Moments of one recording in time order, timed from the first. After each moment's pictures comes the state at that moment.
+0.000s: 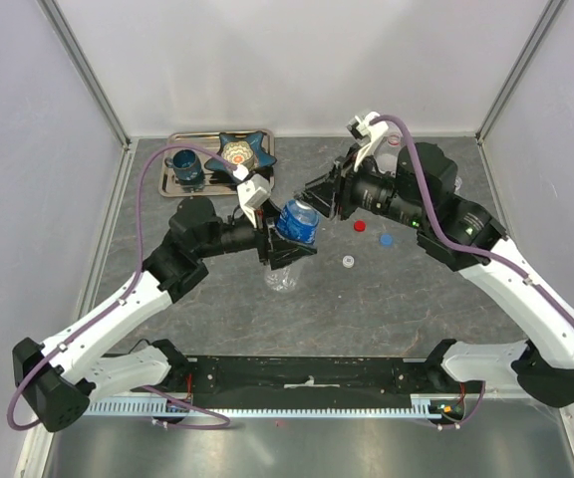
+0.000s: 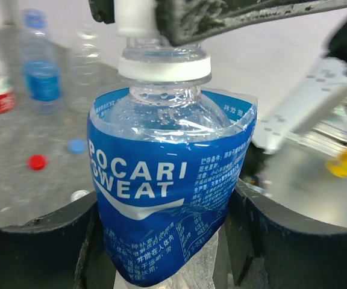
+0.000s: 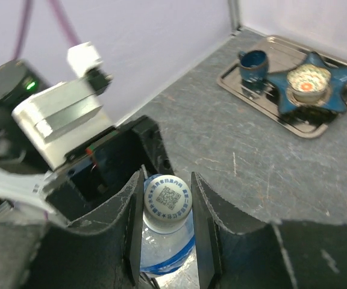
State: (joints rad) left arm -0.75 1.03 0.93 0.11 0.55 -0.26; right arm 0.79 1.23 1.57 -0.47 -0.15 0.33
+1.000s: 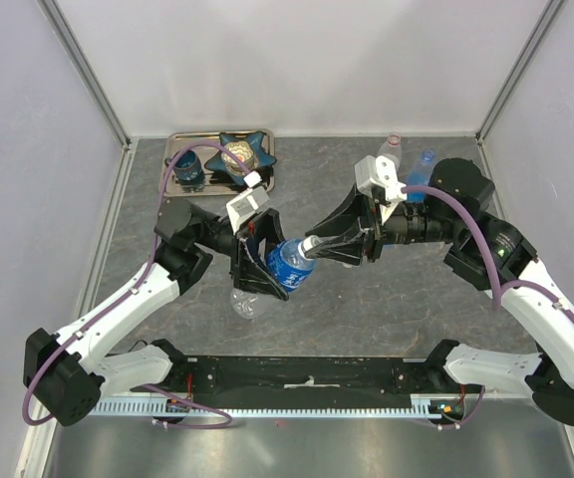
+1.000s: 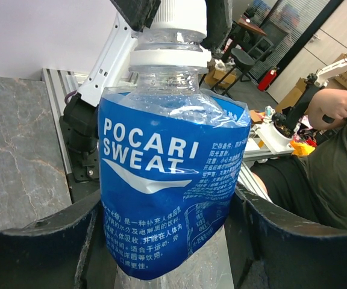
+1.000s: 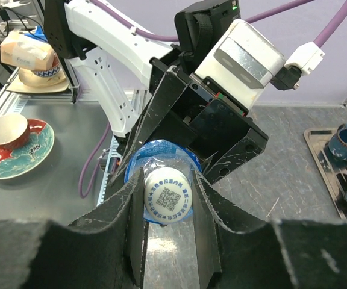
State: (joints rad) left arm -0.63 1.10 0.90 0.67 1.37 -0.88; right arm 0.79 1.09 1.51 -0.46 -0.78 -0.04
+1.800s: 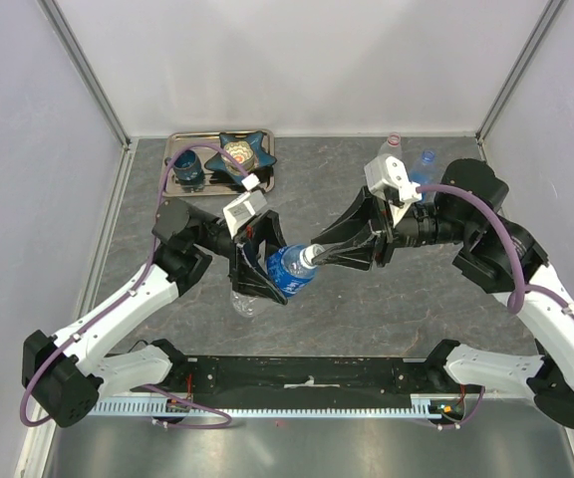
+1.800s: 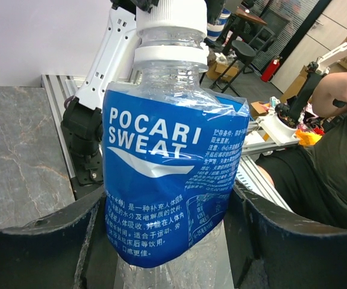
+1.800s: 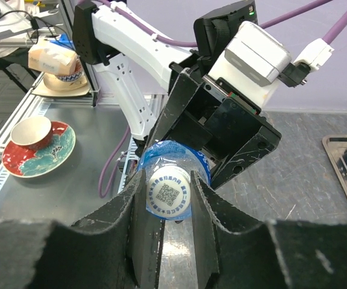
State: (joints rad) left arm -0.64 1.09 0.90 0.67 1.38 -0.83; right arm 0.78 1.07 1.54 -0.49 -0.86 0.00
